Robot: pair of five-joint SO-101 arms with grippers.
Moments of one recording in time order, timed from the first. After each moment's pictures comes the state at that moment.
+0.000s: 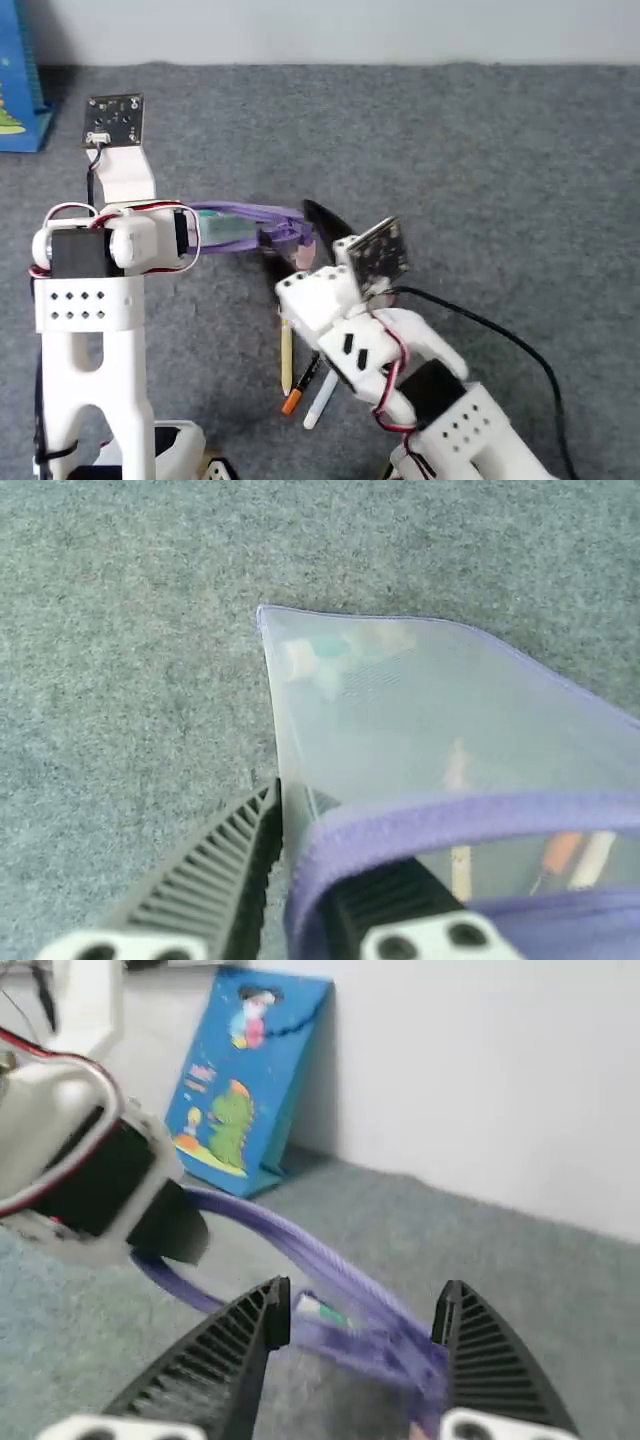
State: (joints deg) left arm -5.5 -29.1 15.0 87.9 9.2; right arm -40.0 -65.8 61.8 24.4 -8.8
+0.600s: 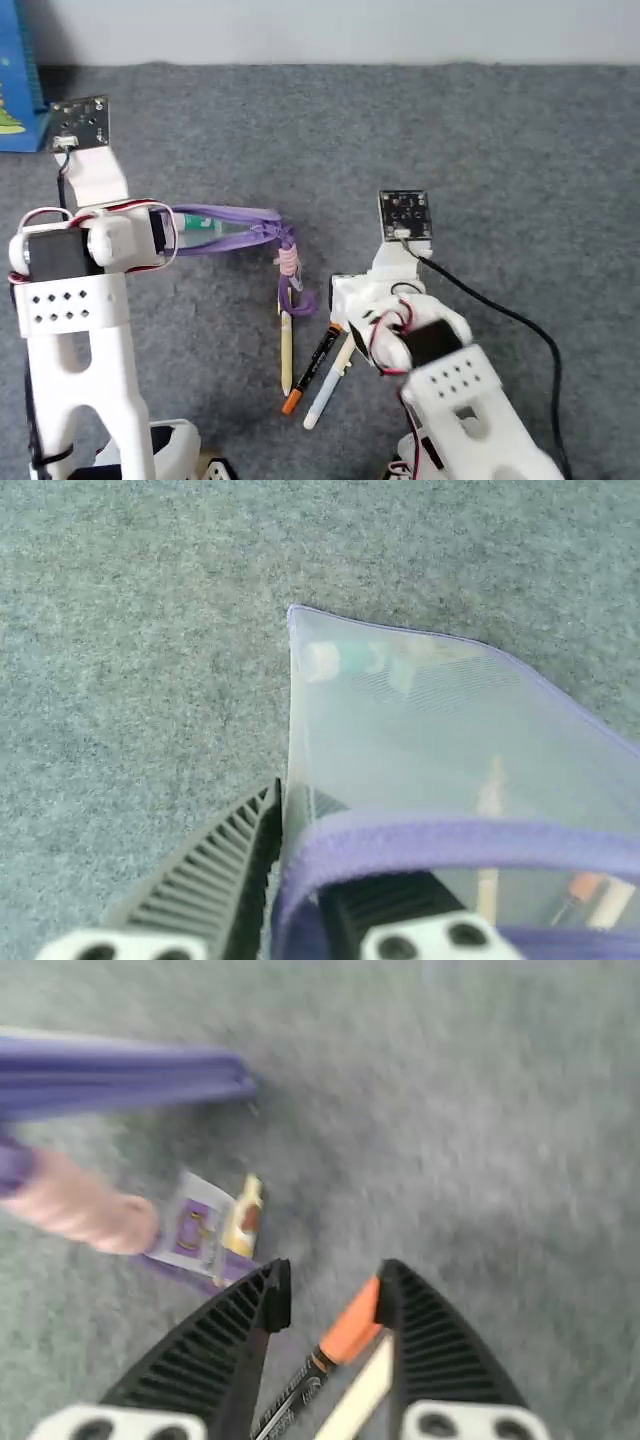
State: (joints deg) left arm -11.5 -29.1 15.1 87.9 9.2; right arm -26.5 -48.7 60.9 47.3 -22.8
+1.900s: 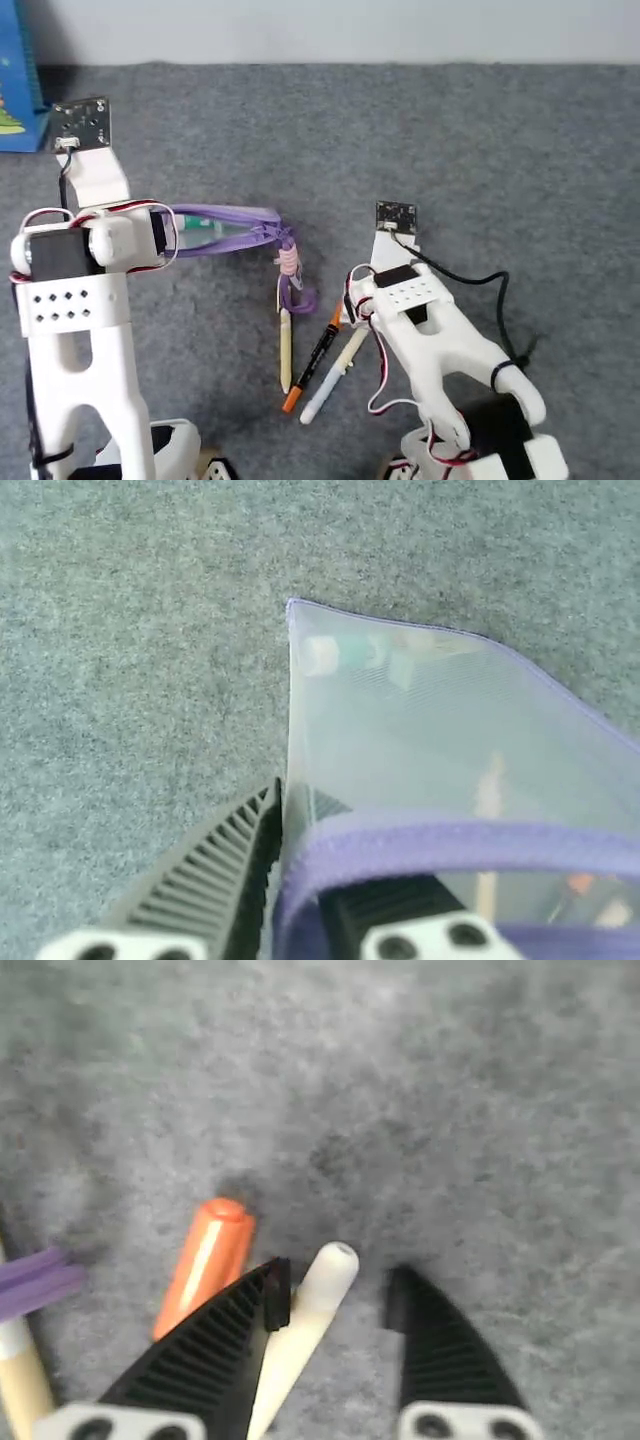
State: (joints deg) left arm -11.5 -29.1 15.5 87.8 9.2; right arm -21.7 -8.4 49.9 46.0 -27.9
